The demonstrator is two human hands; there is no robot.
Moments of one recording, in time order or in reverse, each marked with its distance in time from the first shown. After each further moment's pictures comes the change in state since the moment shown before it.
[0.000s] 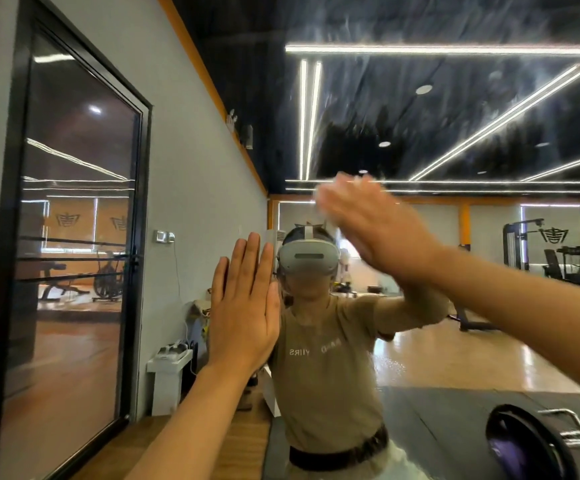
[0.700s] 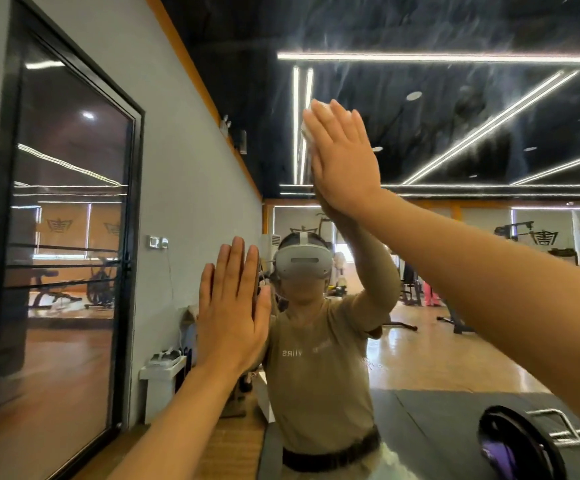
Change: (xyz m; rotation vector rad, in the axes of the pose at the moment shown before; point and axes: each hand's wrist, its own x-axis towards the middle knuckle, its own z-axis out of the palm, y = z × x) left_hand 0.003 0.008 -0.003 -0.045 -0.047 -0.061; right_hand 0.089 0.030 0.002 -0.065 0.185 0.444
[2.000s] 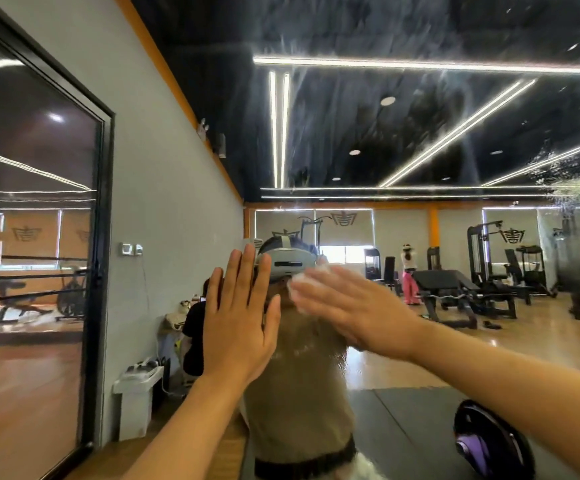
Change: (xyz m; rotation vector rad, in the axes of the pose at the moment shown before) left_hand 0.001 0.052 0.025 0.073 0.009 0.108; right_hand -0.193 0.045 -0.033 0.065 -0.315 -0.626
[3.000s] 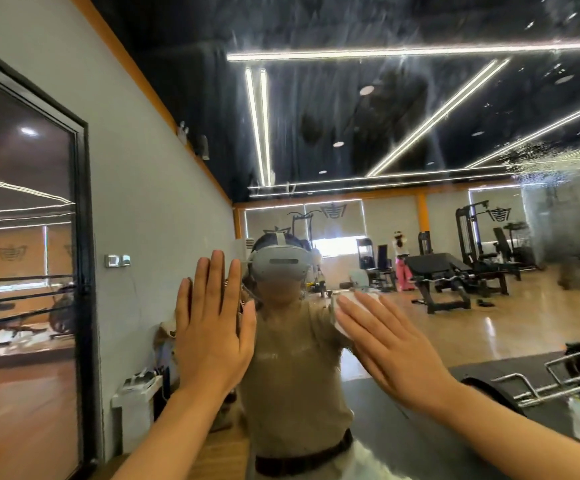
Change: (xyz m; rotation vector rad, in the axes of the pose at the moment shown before) left_hand 0.002 0.005 -0.004 0.006 -0.022 -0.026; right_hand -0.090 -0.037 0.011 0.007 0.056 0.375
